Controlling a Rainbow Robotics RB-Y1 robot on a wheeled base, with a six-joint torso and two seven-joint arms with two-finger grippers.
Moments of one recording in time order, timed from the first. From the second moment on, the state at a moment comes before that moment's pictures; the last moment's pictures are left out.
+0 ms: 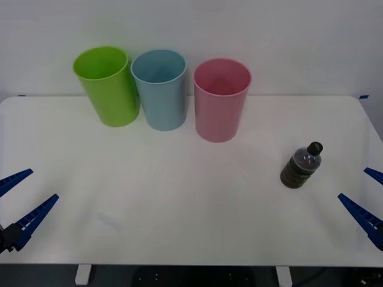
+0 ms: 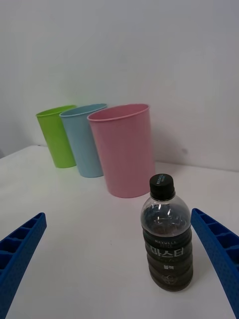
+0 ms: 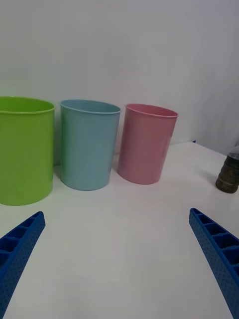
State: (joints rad) right arm 0.35 -0.40 -0.52 -1.66 0.96 -1.22 0.00; left arm 0.35 0.40 0.52 -1.66 -0.96 -1.22 0.00
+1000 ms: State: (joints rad) right arm 0.38 -0.37 -0.49 -1.63 0.98 -1.12 0.04; left arm 0.35 0.40 0.52 -1.66 -0.96 -1.22 0.00
